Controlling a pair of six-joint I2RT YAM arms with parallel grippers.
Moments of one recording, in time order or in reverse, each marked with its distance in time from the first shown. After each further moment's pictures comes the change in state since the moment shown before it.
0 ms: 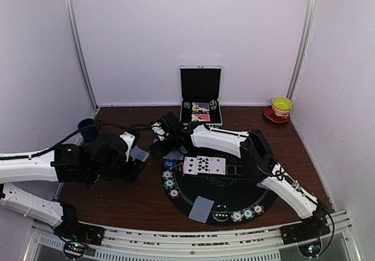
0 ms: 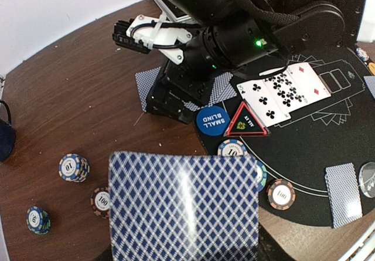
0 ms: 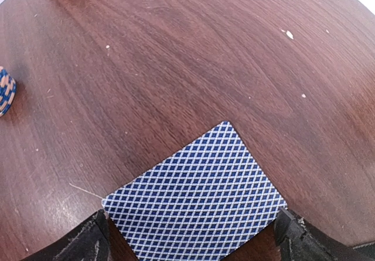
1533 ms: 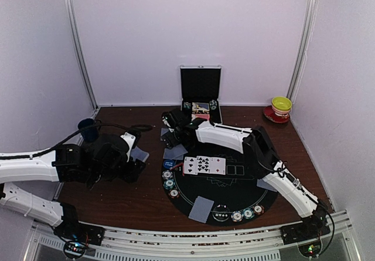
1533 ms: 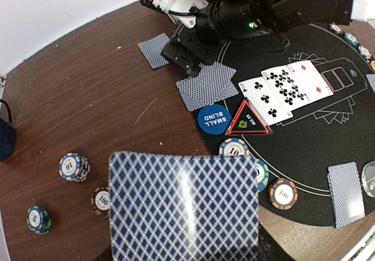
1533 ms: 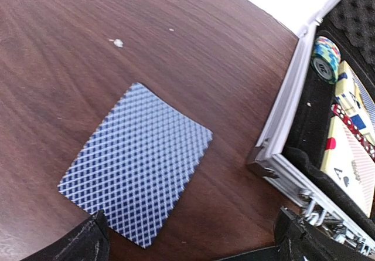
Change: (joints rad) left arm 0.000 0.011 0.000 0.000 -0.004 -0.001; right arm -0.056 -0.008 -0.013 0.034 0.351 -0.080
